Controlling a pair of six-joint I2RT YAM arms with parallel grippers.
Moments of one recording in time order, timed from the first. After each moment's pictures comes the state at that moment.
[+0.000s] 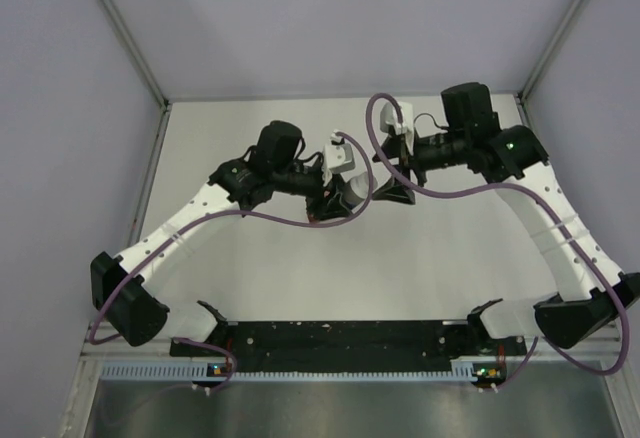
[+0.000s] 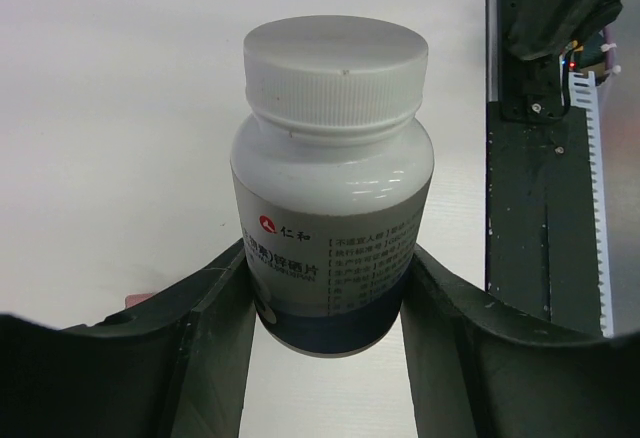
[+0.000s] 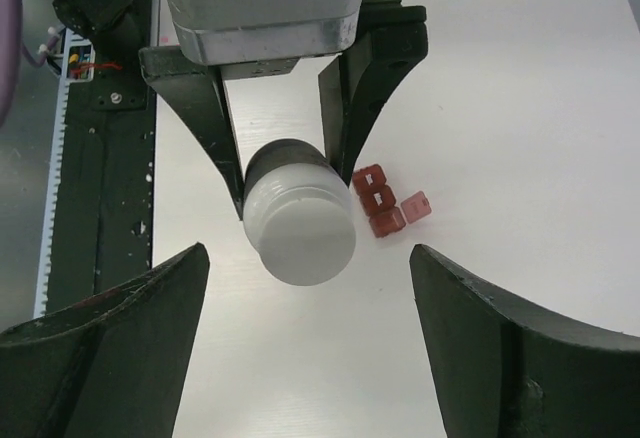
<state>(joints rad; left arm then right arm) -0.68 1.37 1.31 -0.53 0.75 0.36 0.48 1.33 1.62 -0.98 -0.86 -0.65</state>
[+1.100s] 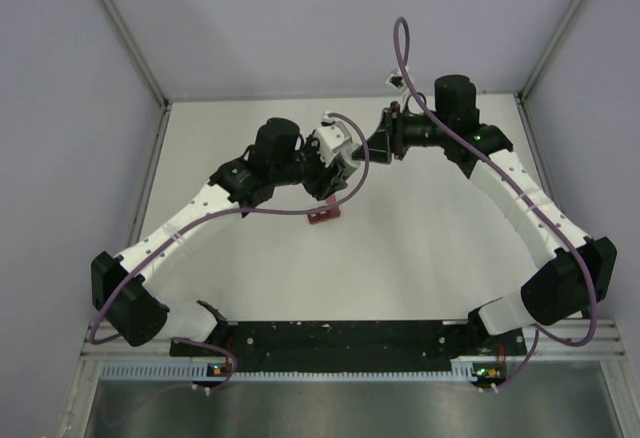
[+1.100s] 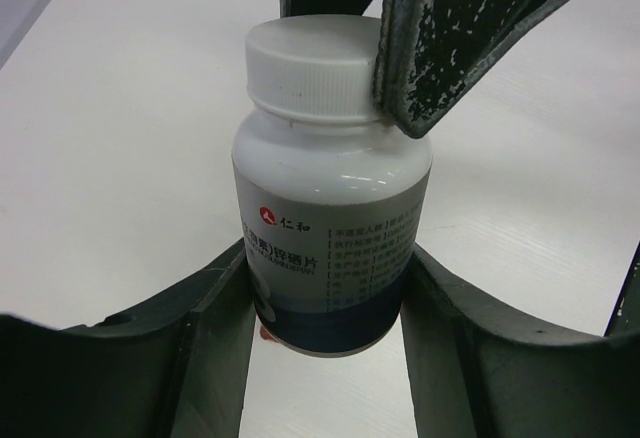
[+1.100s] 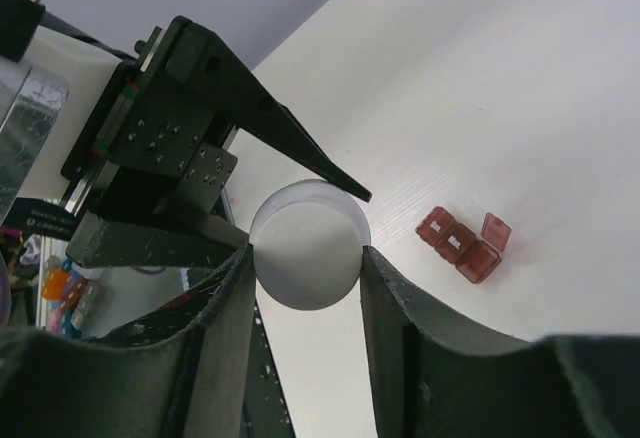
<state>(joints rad) -0.67 1.37 1.29 -0.40 0.35 0.23 0.39 1.45 1.44 -0.40 -0.88 0.23</state>
